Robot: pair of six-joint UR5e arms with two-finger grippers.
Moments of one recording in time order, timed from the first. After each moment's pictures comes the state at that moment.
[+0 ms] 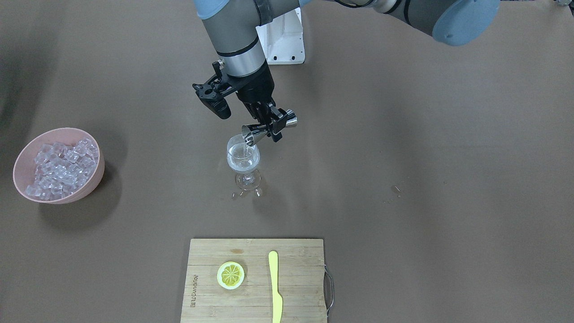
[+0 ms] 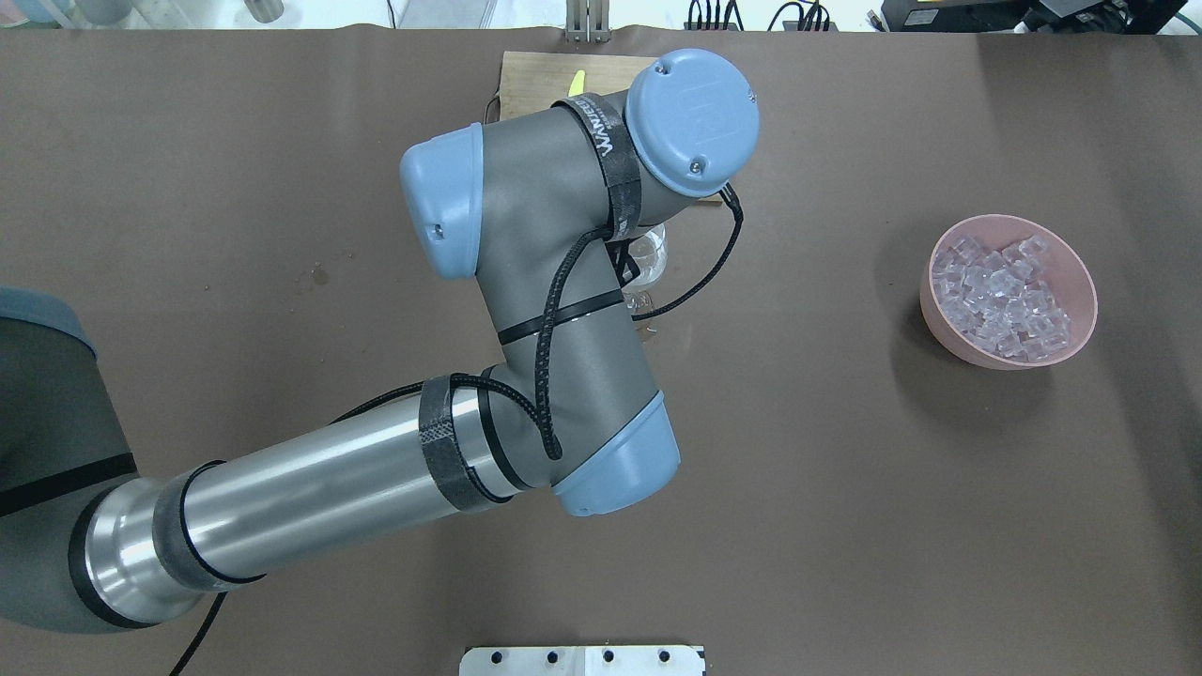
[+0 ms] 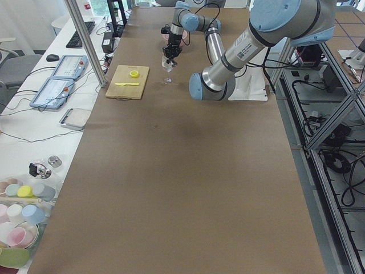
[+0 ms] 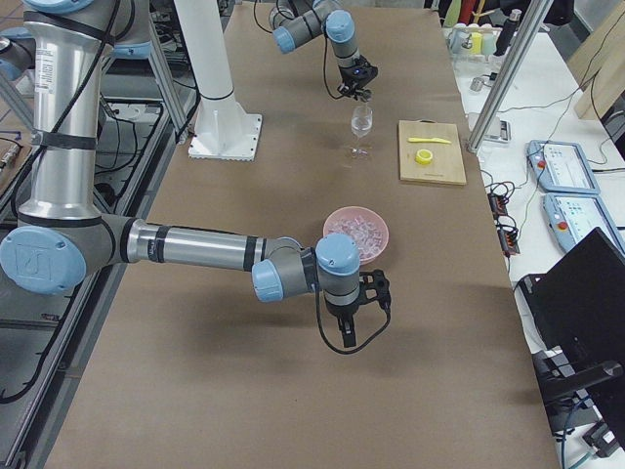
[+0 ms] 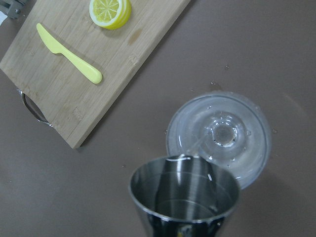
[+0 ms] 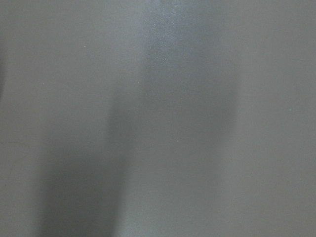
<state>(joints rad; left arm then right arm) -0.53 -2.71 -1.51 -1.06 -1.56 -0.26 1.47 -1.70 1.61 -1.22 2.26 0.06</state>
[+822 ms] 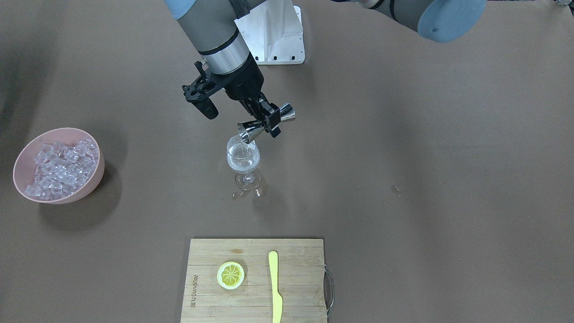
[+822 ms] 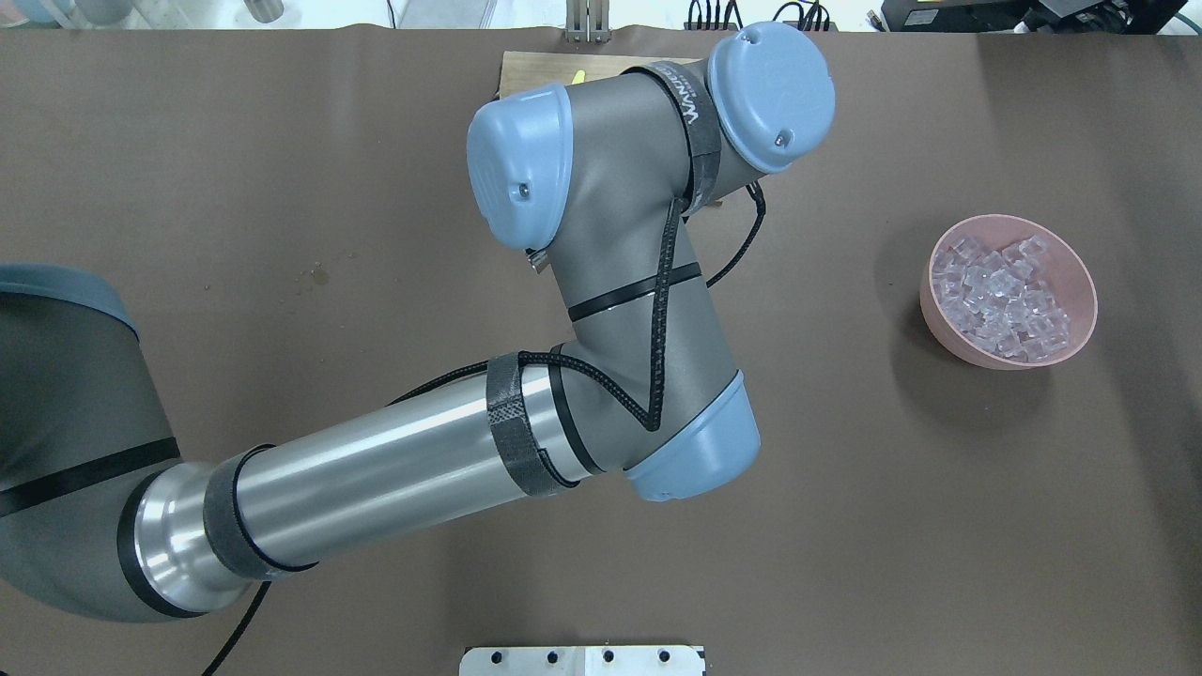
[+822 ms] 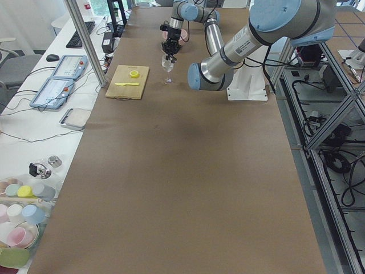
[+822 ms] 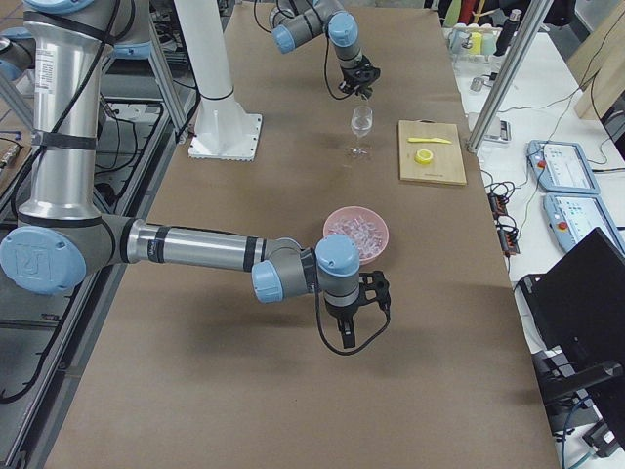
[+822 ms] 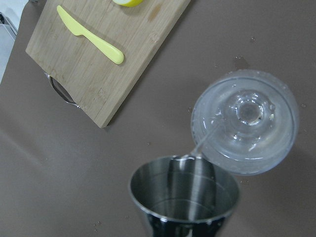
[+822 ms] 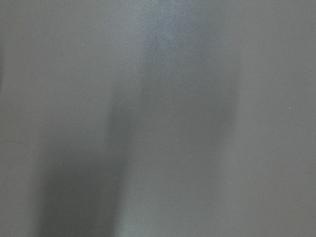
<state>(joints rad) -0.53 -2.81 -1.42 -0.94 -1.54 -0.24 1.47 -1.70 1.60 -1.22 2.26 0.06</state>
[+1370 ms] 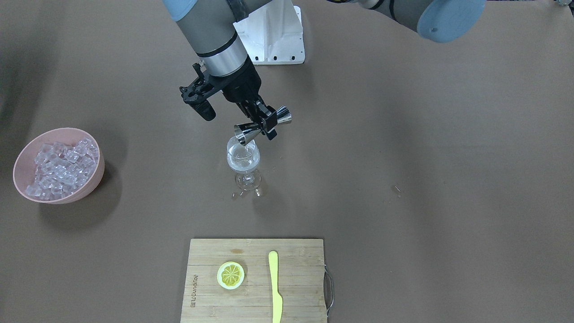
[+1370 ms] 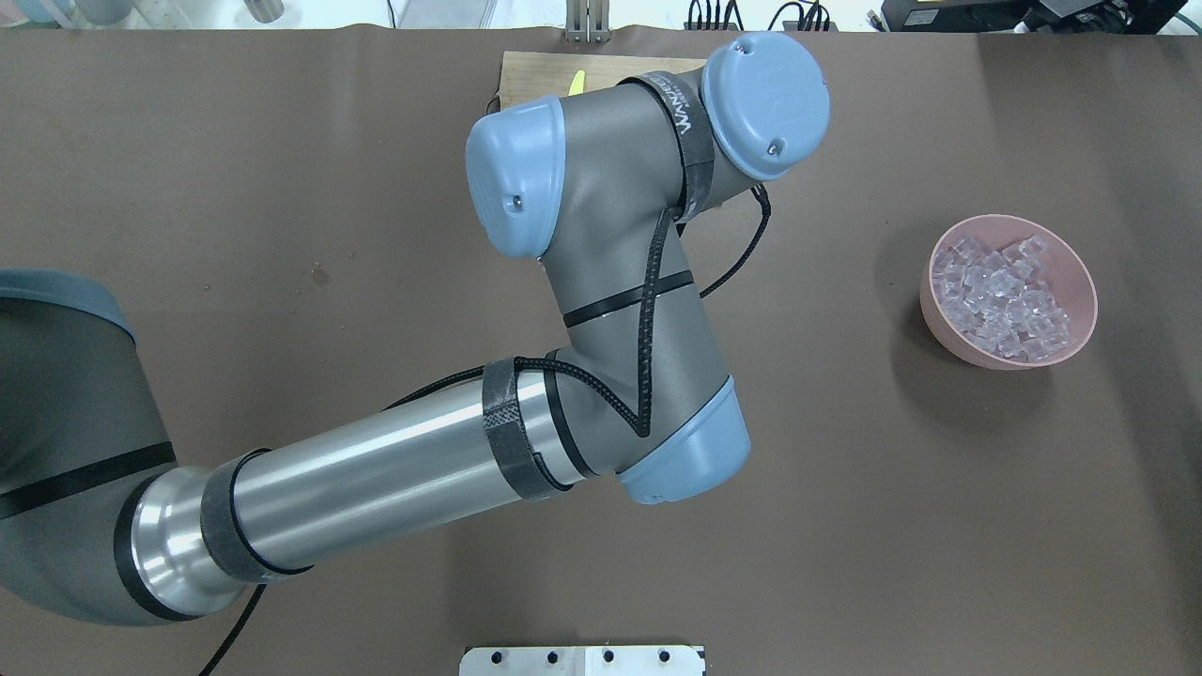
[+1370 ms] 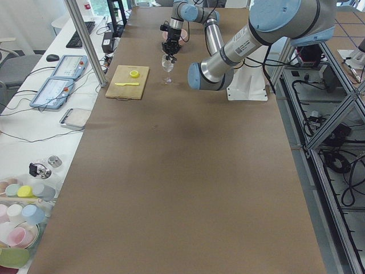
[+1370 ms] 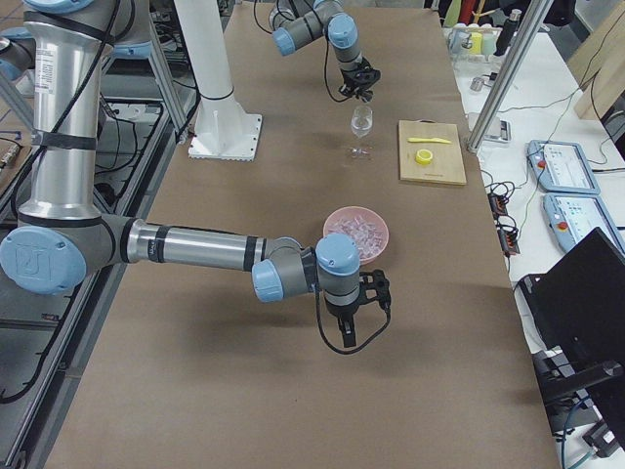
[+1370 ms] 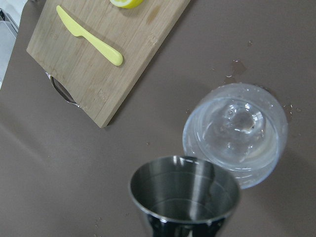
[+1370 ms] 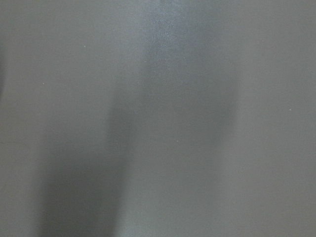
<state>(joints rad) -0.53 -2.78 -1.43 -1.03 -1.54 -0.25 1.47 -1.70 1.61 -1.22 2.26 0.06</state>
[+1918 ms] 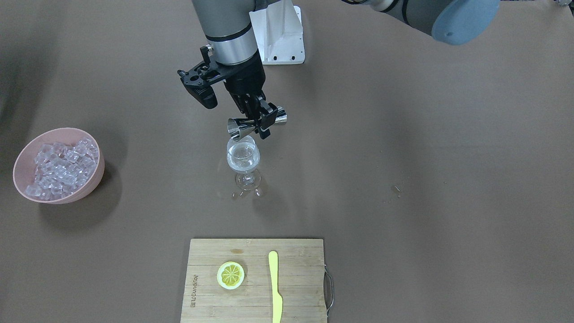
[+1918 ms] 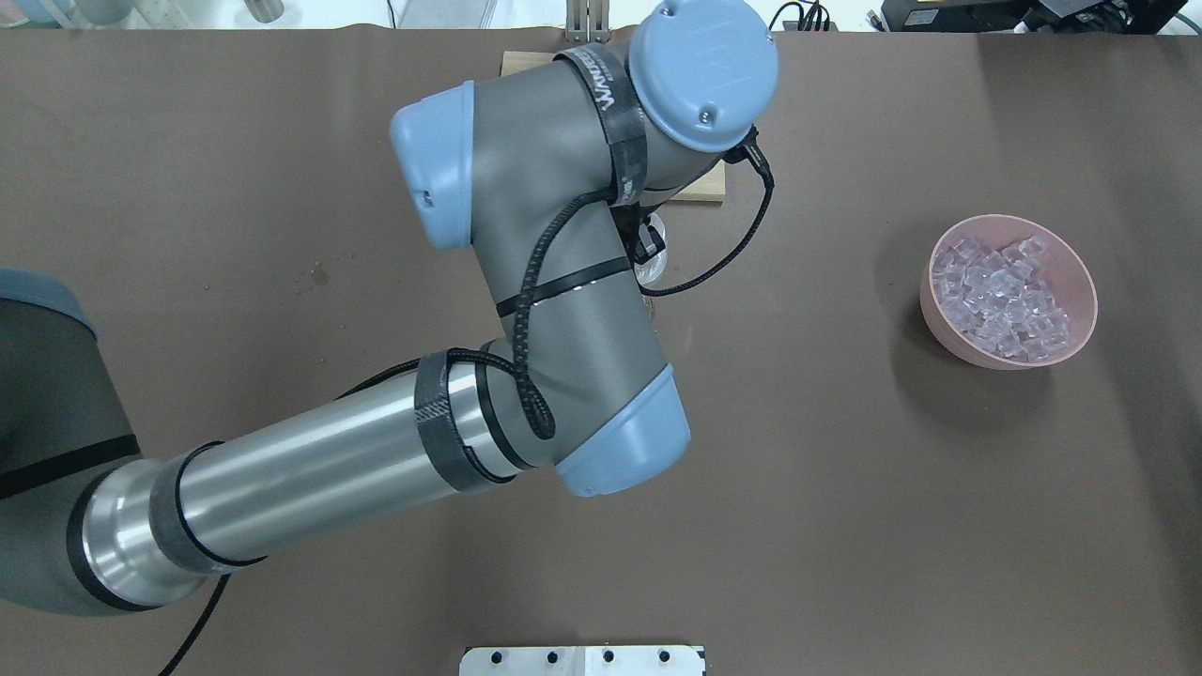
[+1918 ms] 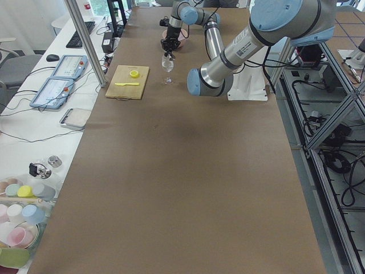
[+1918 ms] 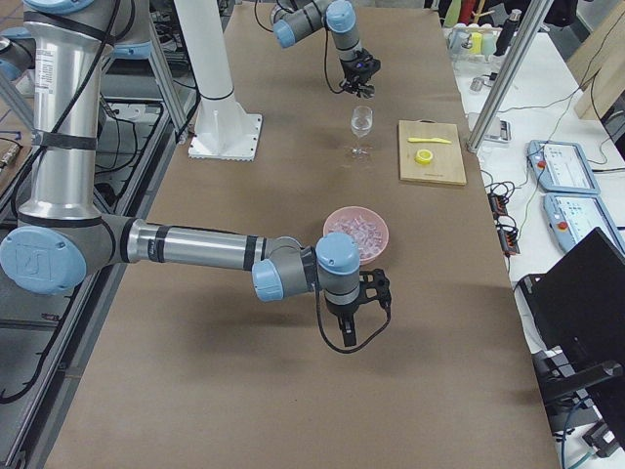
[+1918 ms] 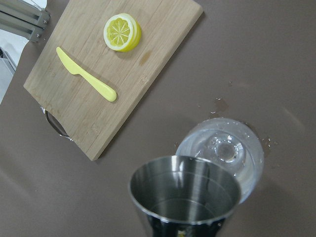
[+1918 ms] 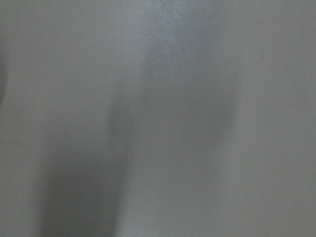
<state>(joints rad) -0.58 -2.70 -1.55 -1.15 -1.64 -0.24 1.47 -1.70 1.61 -1.22 2.26 0.06</state>
